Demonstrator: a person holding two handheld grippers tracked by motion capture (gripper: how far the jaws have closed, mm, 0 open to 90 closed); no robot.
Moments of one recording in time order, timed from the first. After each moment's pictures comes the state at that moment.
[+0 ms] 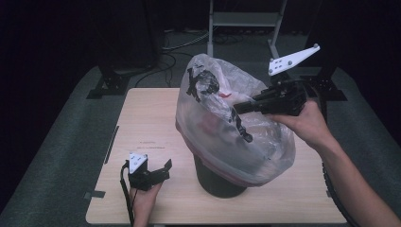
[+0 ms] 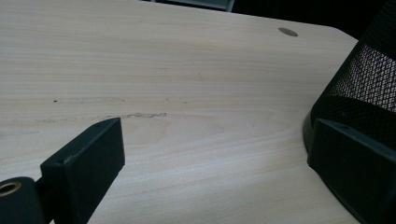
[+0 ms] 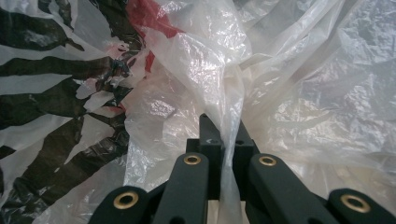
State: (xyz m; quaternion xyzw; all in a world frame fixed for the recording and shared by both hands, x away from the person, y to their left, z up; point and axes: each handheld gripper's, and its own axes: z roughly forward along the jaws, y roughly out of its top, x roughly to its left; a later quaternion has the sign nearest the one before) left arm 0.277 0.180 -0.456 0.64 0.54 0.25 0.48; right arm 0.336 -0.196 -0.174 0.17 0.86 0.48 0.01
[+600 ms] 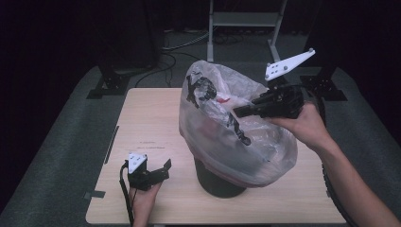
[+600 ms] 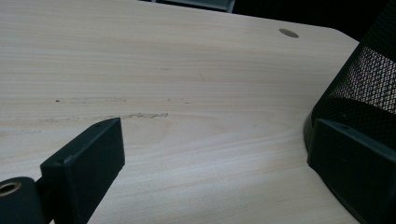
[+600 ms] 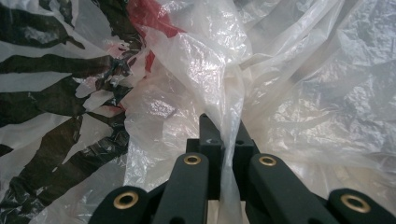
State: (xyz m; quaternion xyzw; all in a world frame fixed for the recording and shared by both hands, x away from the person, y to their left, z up) left arm 0.277 0.181 -0.456 0.64 0.54 0.25 0.48; right arm 0.335 -0.194 -0.182 0.17 0.87 0.46 0.02
